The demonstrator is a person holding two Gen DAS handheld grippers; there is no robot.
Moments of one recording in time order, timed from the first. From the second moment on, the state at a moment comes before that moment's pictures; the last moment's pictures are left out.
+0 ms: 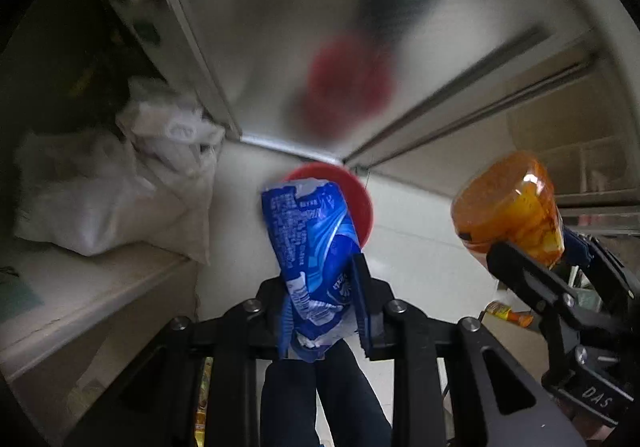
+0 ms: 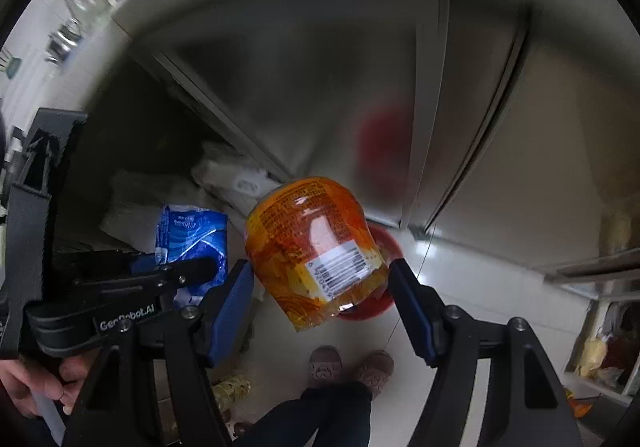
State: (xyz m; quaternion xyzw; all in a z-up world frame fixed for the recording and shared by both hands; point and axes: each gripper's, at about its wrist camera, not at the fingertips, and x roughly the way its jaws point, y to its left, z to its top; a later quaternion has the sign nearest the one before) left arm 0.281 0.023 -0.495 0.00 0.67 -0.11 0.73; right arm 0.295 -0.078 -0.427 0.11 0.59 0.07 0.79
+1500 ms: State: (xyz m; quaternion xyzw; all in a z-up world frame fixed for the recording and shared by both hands) left arm 0.317 0.009 -0.785 0.07 0.72 -0.12 0.68; right arm 0.307 -0.094 -0.691 0.10 0.66 0.04 0.74
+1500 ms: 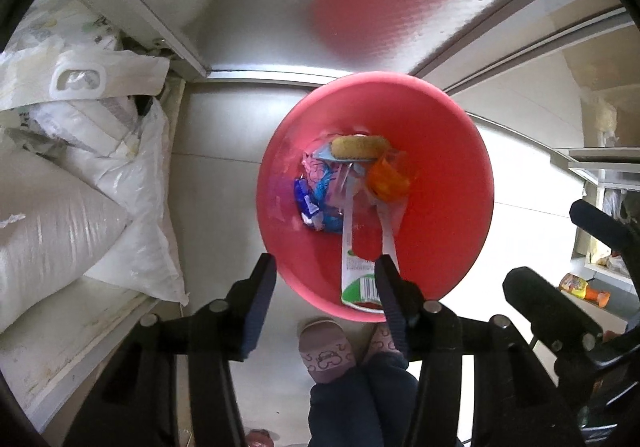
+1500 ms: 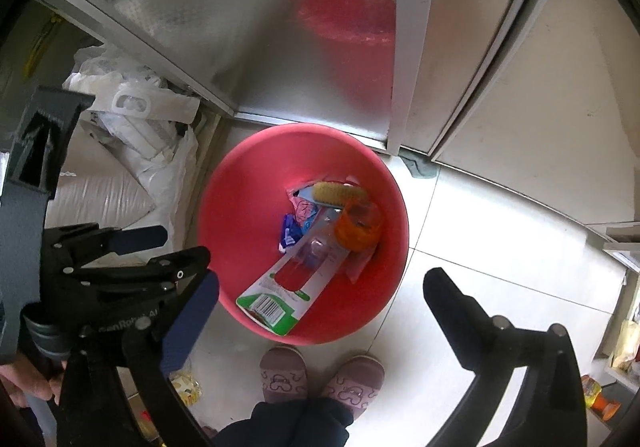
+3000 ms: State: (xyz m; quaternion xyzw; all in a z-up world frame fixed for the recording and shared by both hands) left arm 0.214 -0.006 -0.213 0.06 0.52 -0.10 0.85; right arm 0.235 -0.116 -0.216 0.11 0.49 0.01 0.86
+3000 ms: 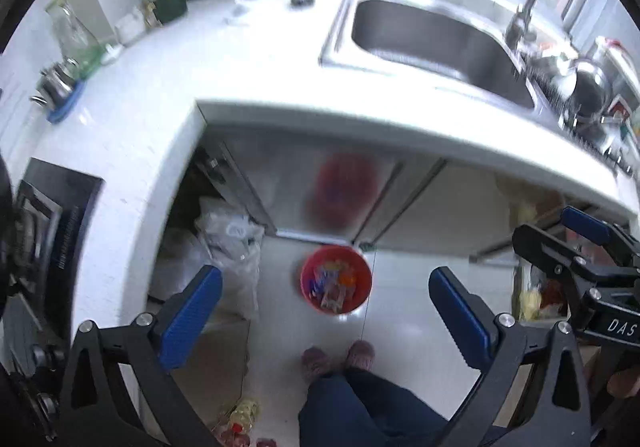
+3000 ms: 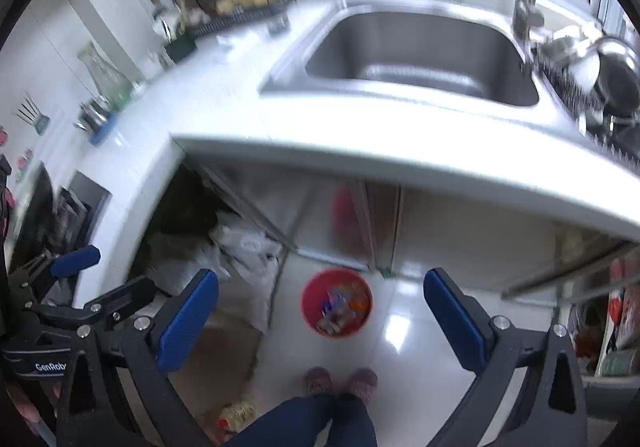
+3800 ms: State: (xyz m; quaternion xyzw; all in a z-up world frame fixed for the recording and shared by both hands) left arm 0.389 0.020 -0.110 0.06 0.47 -0.13 0.87; right arm 0.370 -0.116 -0.125 0.11 0.39 0.03 0.91
